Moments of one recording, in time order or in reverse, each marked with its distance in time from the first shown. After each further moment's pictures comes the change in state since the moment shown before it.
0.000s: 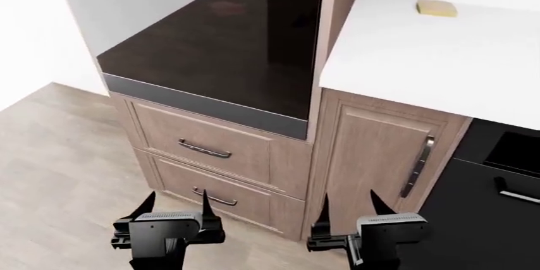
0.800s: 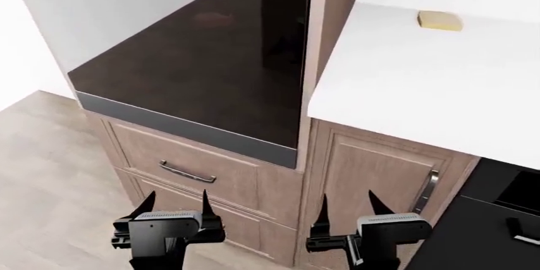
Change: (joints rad) left arm -0.007 -0.024 0.028 -0.003 -0.032 0.004 -0.028; right arm 0.003 0.022 -0.026 -0.009 0.041 0.011 0.013
